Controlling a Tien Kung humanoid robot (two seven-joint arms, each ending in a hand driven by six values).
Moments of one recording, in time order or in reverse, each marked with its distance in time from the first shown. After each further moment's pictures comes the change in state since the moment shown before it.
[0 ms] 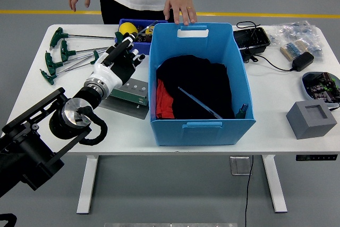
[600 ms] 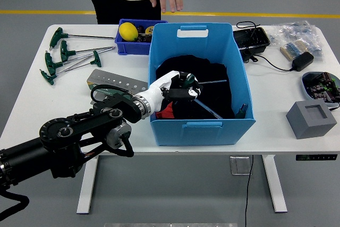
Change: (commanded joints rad) left arm -0.238 -0.109 0.385 0.233 0.644 -0.122 0.181; right arm 0.007 -0.010 -0.044 0.002 0.019 0.000 -0.001
